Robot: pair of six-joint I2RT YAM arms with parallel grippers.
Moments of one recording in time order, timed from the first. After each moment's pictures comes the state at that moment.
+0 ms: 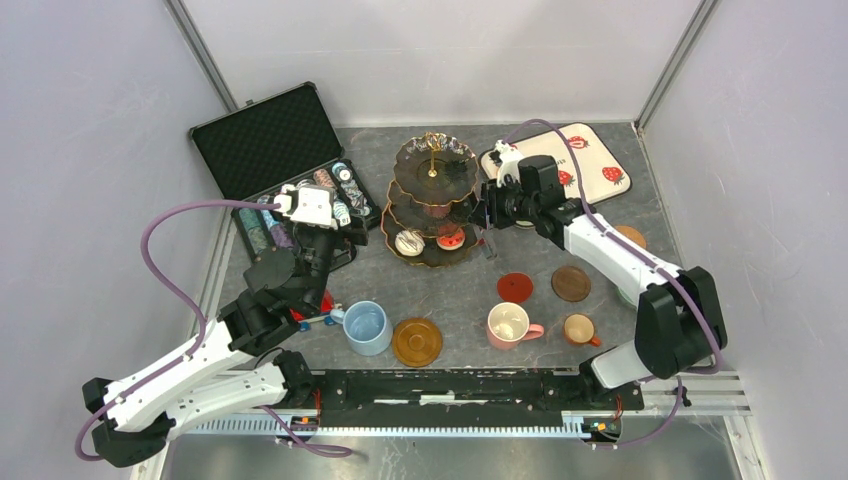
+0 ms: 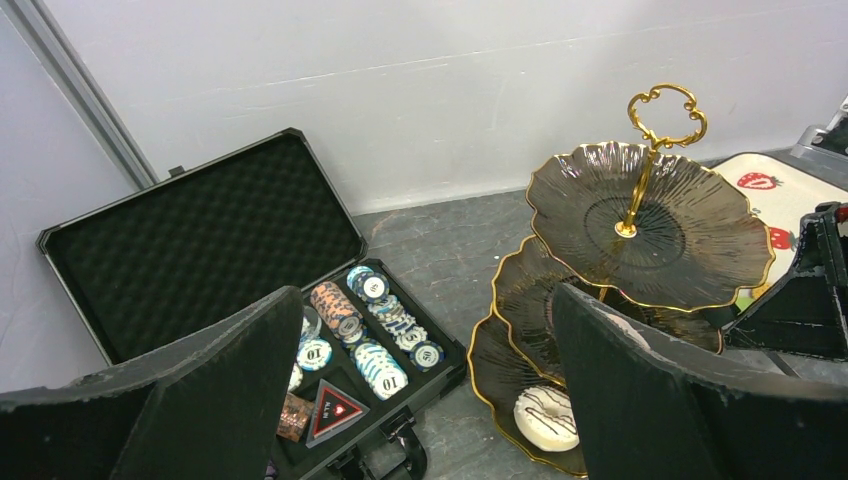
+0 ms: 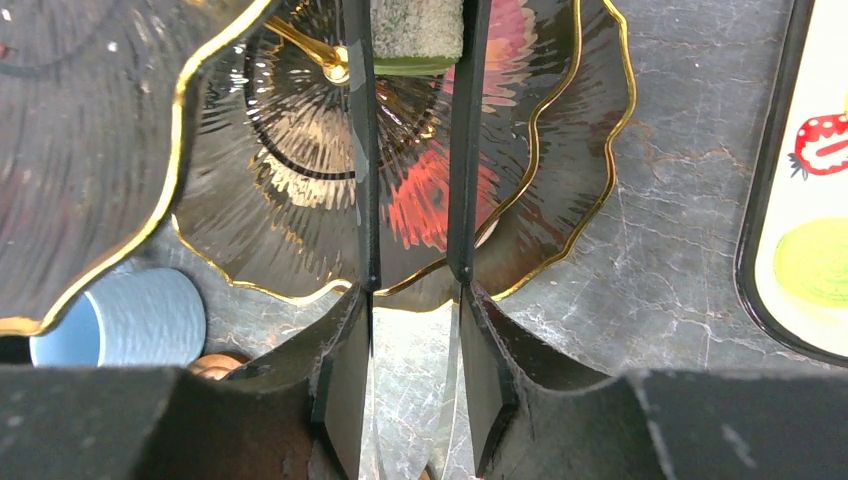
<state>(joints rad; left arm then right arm) -0.99 0.71 0.84 0.05 -0.86 0.23 0.42 1.47 1.05 -0.19 -0.35 0.22</state>
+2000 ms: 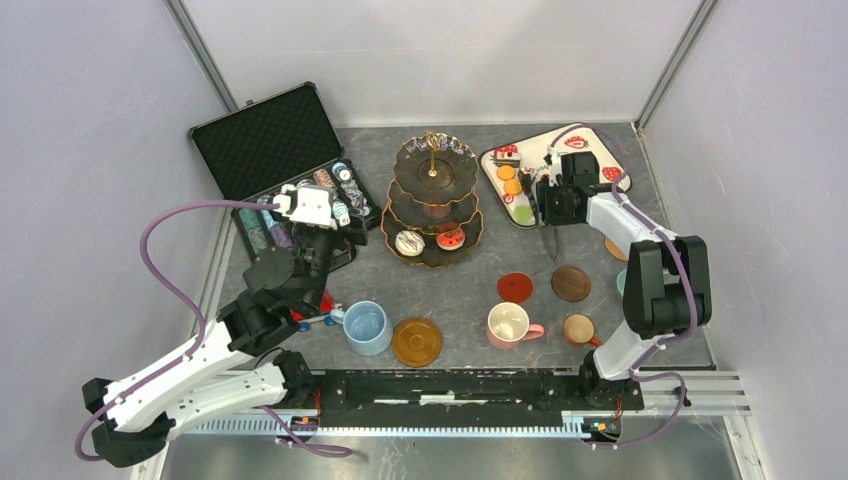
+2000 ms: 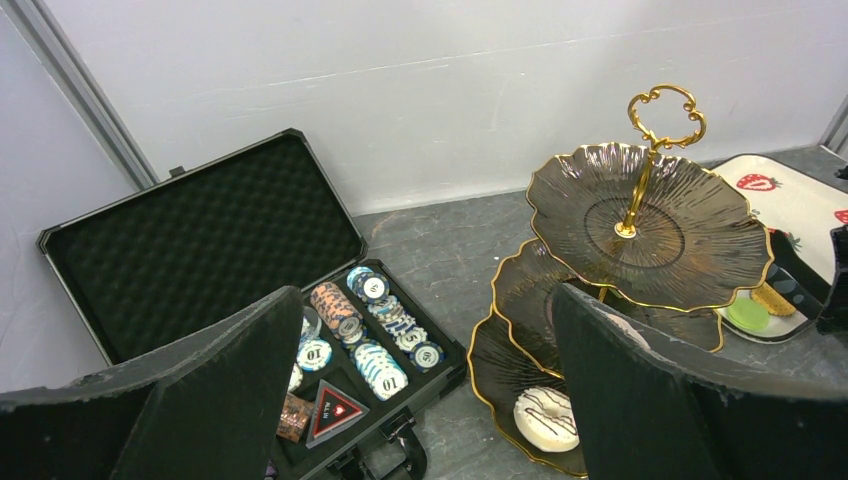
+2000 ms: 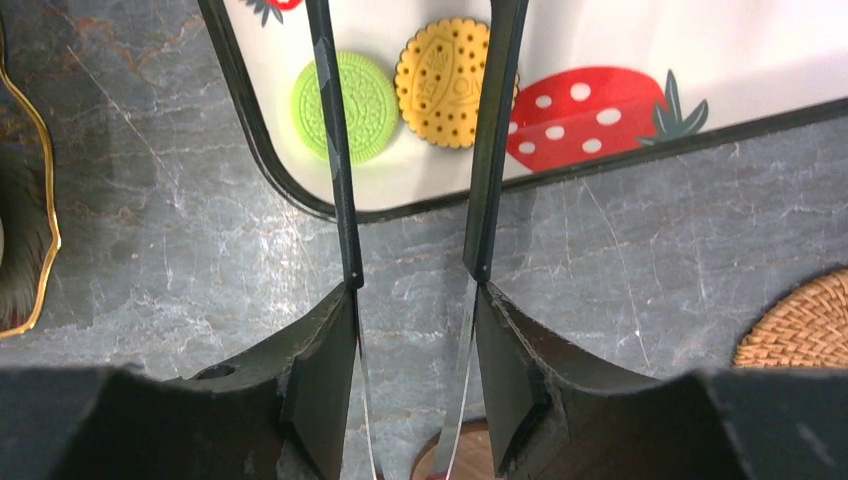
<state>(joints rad) -0.99 0.71 0.84 0.05 -0.86 0.23 0.10 1.65 1.10 -0.41 -0.07 0.03</state>
